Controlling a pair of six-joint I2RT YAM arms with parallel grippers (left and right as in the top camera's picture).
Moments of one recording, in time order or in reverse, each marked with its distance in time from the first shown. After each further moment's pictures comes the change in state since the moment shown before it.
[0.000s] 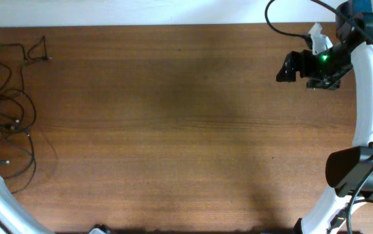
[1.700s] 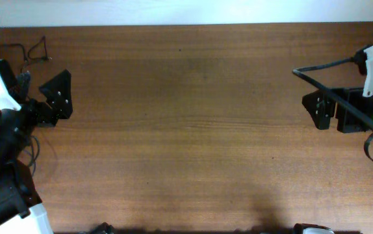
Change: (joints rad) left arm -0.339 -0.291 0.048 -0.089 0.417 0.297; right arm 0.000 -0.599 -0.007 -0.082 0.026 -0.026
